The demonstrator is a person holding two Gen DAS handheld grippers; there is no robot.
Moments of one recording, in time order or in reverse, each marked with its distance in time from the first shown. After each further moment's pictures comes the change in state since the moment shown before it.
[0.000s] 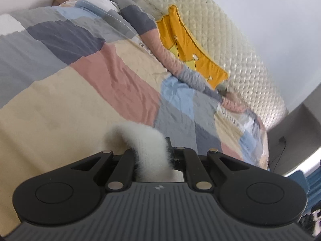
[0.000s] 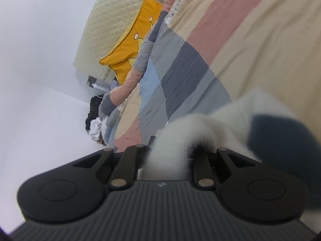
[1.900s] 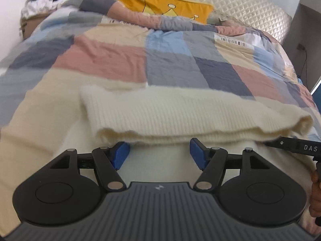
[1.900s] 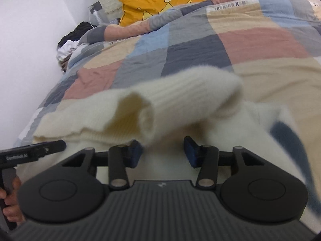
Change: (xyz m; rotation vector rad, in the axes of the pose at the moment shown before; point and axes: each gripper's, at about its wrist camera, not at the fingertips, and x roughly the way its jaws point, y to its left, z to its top) left arm -0.001 -0.067 -0.087 0.526 0.190 0.197; right arm 0.031 0.055 -0.068 -0.644 0.119 -0.294
